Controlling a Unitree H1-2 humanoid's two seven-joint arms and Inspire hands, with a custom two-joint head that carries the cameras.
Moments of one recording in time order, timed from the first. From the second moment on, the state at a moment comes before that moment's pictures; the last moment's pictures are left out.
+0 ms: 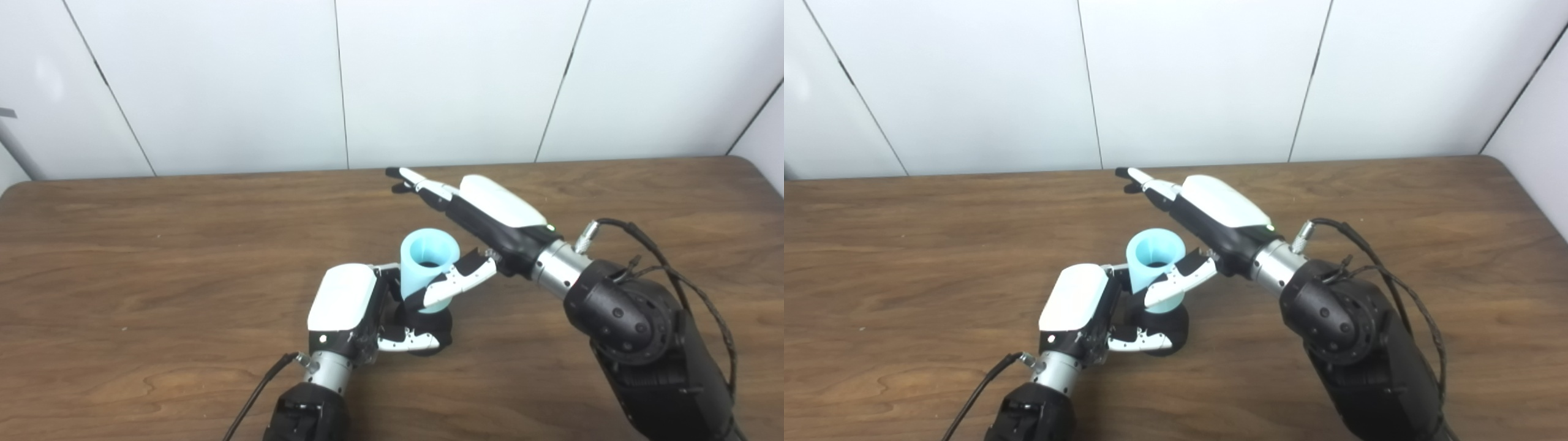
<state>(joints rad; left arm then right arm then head) -0.14 0.06 -0.51 -0.11 1.00 0.23 0.02 -0.37 -0.31 0.23 -0.56 -0.62 0.36 0.62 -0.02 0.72</state>
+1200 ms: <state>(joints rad) -0.15 0.06 -0.49 -0.11 1.01 0.23 -0.01 -0.20 -0.37 0.21 -0.74 -0.81 0.02 0.58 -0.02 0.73</state>
